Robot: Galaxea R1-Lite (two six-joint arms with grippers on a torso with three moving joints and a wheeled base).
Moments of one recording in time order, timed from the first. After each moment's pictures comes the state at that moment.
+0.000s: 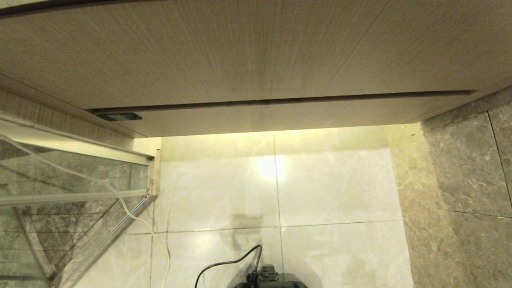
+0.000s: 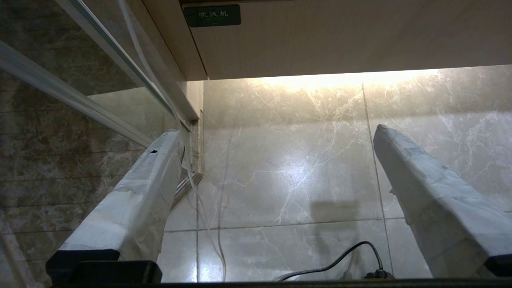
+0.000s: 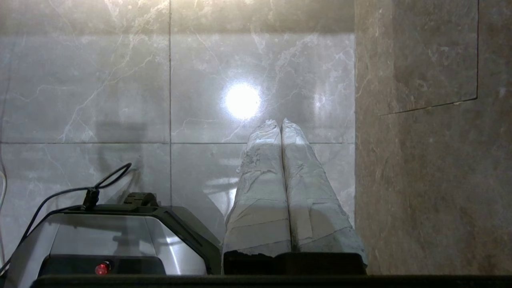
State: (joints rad) left arm 0.00 0.00 0.00 -0.23 0.00 -0.01; right arm 0.00 0.00 0.00 0.01 0.01 -0.07
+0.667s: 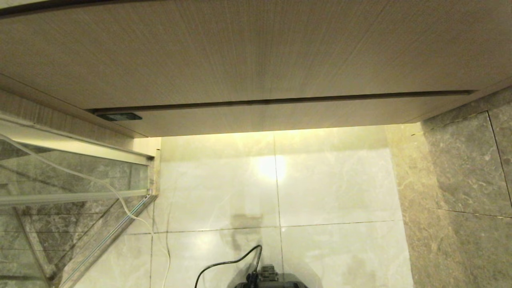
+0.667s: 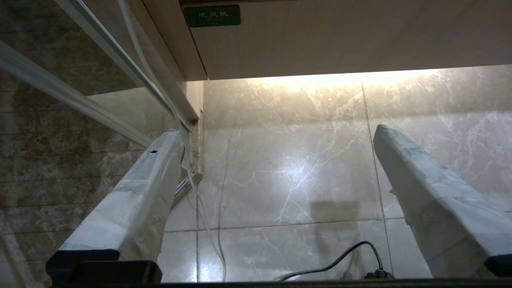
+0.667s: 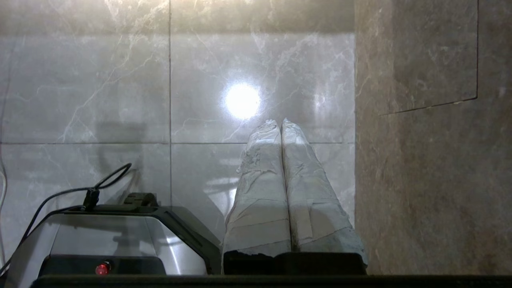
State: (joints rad) left arm 0.00 0.00 0.00 -0.23 0.00 -0.01; right arm 0.00 0.00 0.00 0.01 0.01 -0.06
